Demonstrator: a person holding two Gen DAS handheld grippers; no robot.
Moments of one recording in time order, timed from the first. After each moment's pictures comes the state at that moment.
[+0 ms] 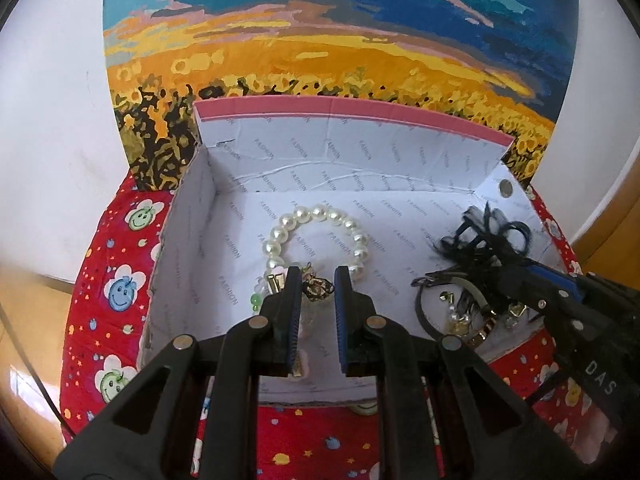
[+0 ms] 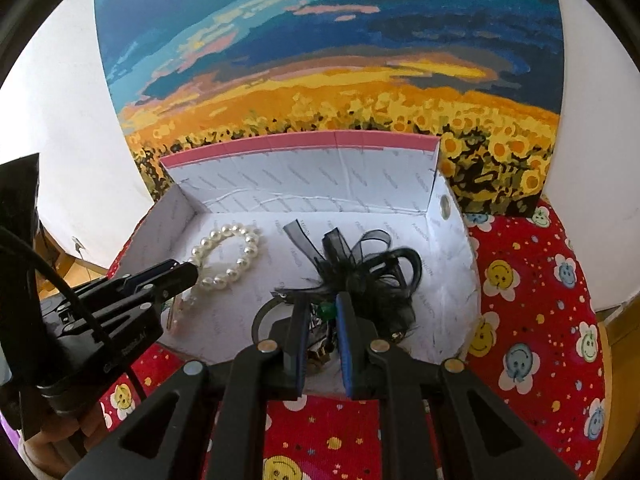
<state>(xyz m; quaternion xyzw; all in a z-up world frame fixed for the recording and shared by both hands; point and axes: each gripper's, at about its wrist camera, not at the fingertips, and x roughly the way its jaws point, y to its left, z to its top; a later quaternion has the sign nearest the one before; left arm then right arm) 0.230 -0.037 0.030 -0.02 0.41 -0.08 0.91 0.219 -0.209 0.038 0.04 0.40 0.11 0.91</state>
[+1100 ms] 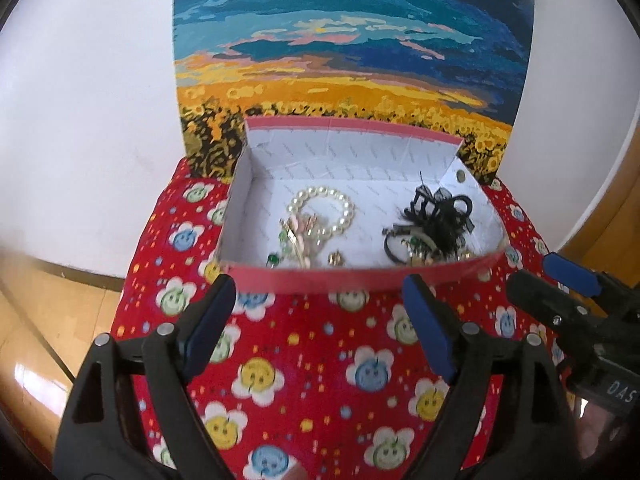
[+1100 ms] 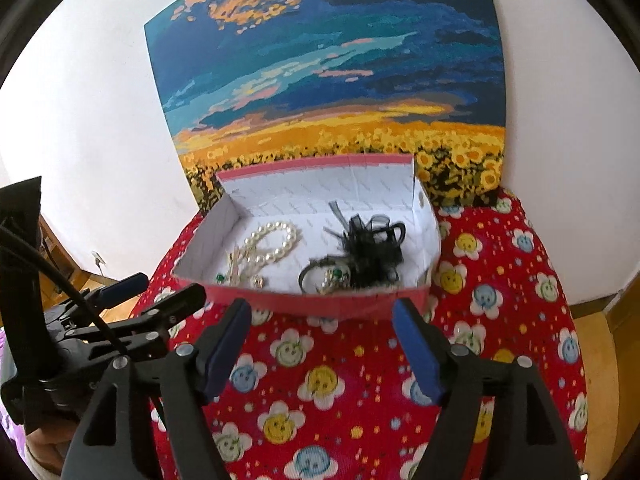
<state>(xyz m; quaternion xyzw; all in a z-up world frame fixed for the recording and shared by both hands) 0.133 -0.027 0.074 -0.02 0.39 -0.06 0.92 0.114 -0.217 0.081 0.06 0.35 0.11 0.93</state>
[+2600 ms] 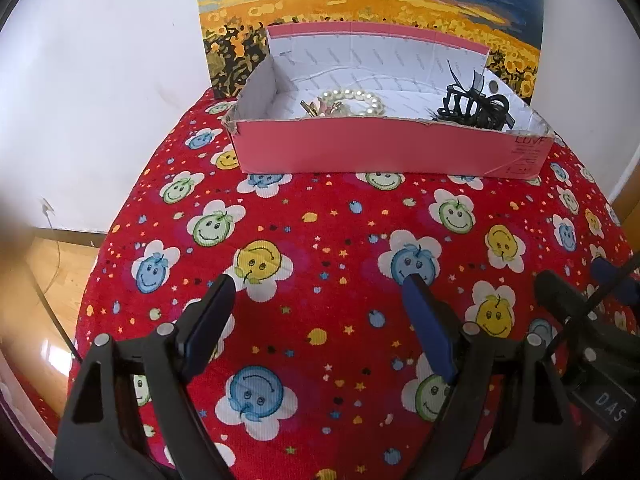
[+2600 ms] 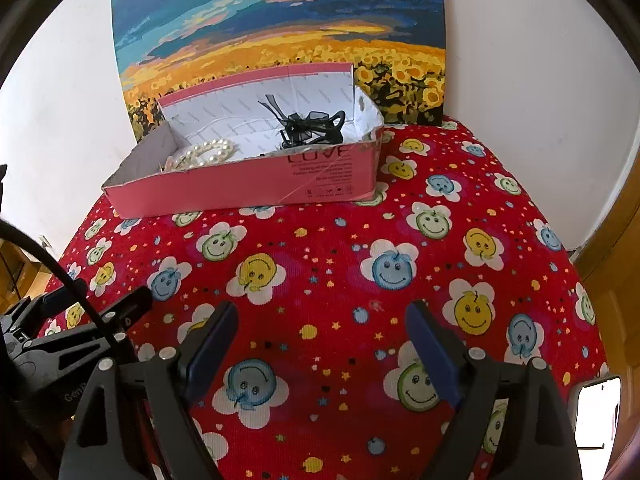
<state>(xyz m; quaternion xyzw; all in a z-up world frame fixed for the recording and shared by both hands) 0.097 -0.037 0.000 0.02 0.43 0.01 0.90 0.075 -0.217 -0.001 0.04 0.39 0.01 0.92</state>
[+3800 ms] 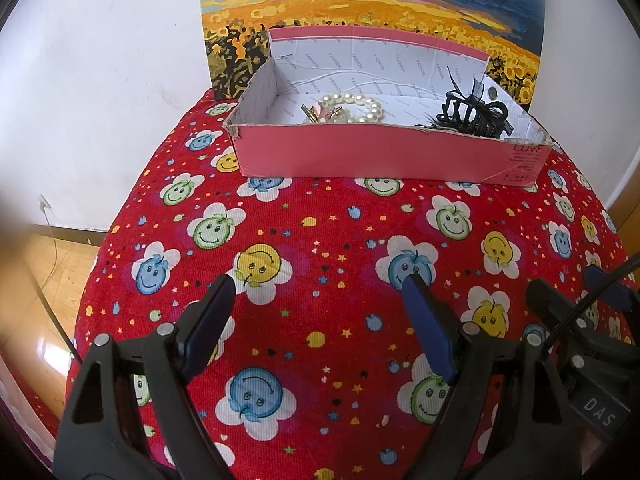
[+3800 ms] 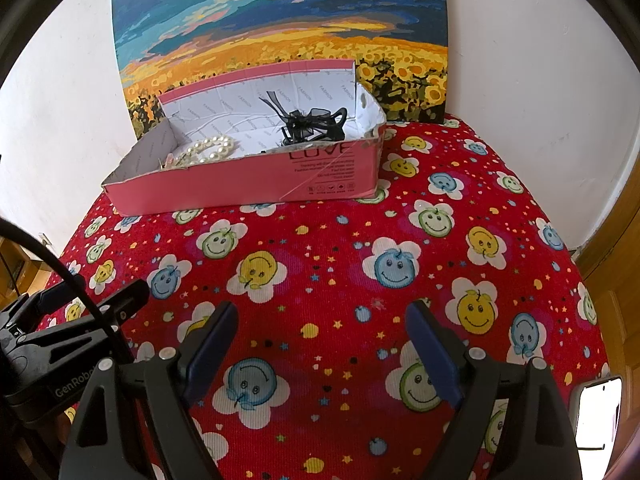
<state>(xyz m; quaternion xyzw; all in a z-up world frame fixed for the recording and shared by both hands) 0.097 -0.037 0.002 0.01 0.42 0.01 0.91 0.075 -0.216 -0.003 0.04 0.39 0.01 0.92</state>
